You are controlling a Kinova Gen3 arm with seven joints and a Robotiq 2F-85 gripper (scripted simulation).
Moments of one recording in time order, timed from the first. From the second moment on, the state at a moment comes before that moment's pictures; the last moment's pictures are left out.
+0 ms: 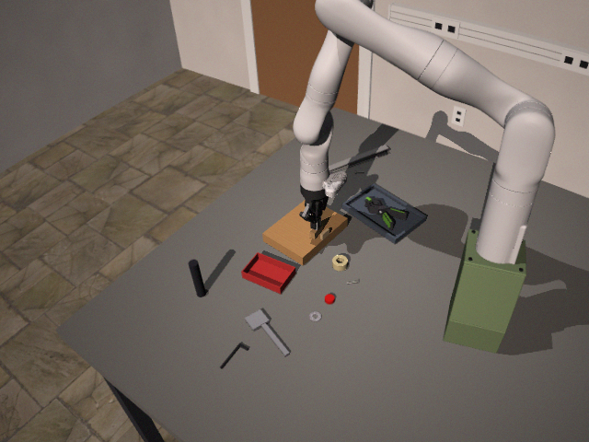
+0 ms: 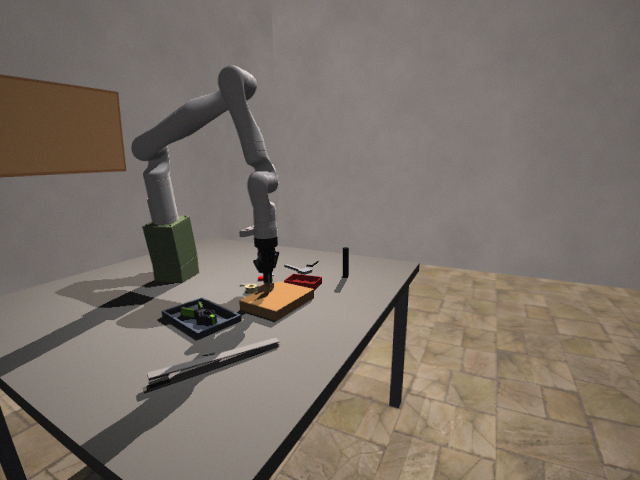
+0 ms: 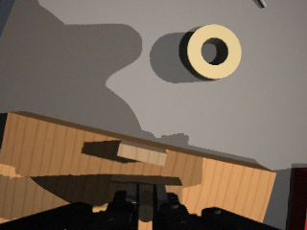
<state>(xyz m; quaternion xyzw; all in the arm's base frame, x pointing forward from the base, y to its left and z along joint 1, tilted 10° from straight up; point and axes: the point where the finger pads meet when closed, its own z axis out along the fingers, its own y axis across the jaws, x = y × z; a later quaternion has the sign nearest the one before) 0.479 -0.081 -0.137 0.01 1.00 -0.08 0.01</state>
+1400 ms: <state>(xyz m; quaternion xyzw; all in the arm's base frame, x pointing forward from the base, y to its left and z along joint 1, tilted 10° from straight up) 0.469 -0.080 -0.137 0.09 0.99 -0.08 0.02</state>
